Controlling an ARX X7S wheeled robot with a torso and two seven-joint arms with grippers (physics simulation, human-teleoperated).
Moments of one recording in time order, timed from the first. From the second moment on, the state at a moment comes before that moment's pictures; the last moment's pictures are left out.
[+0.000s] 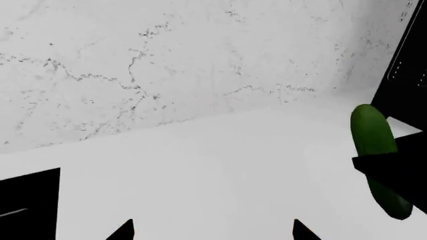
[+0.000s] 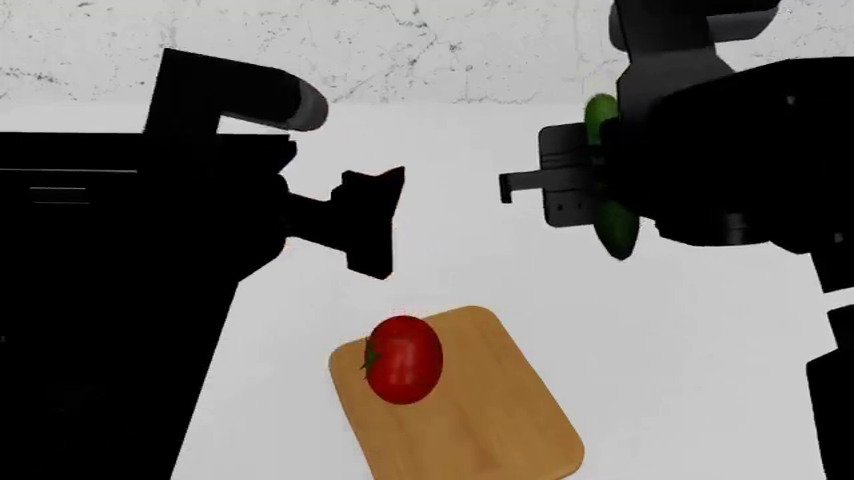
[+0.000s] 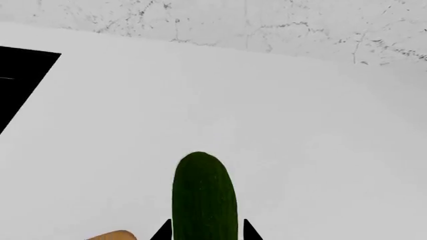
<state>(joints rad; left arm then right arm) -1.09 -0.19 0.45 -0.11 -0.89 -0.94 -0.26 1.54 0.43 -0.69 0.59 1.21 1.26 0.46</state>
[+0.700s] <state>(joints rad) -1.06 -0.28 0.26 -0.06 -0.91 -0.84 -0.37 1.43 0.33 -0.46 0.77 2.00 1.47 1.28</state>
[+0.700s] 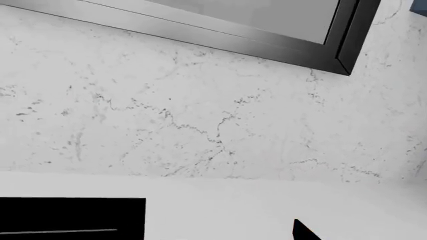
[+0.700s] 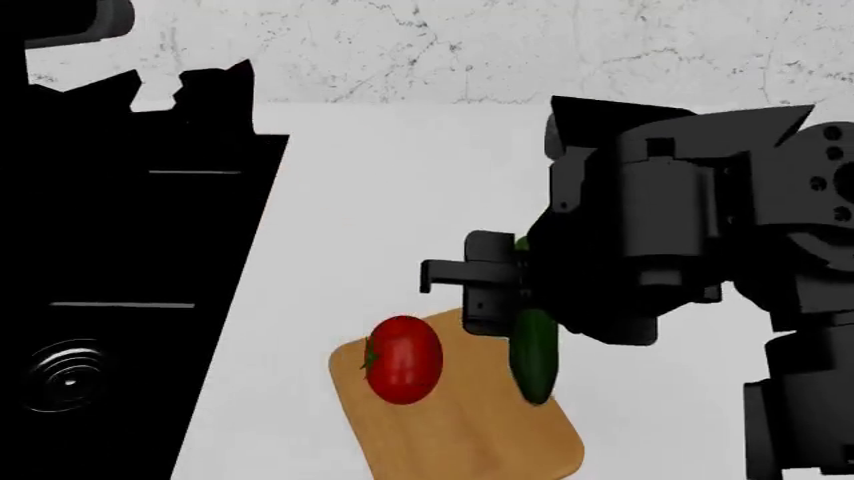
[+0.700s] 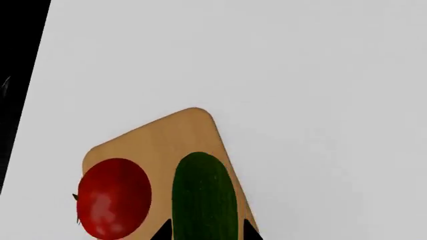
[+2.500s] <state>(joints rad) -1.01 -0.30 0.26 -0.04 -0.94 -0.80 -0.42 1.39 0.30 -0.69 0.93 1.66 1.36 0.72</state>
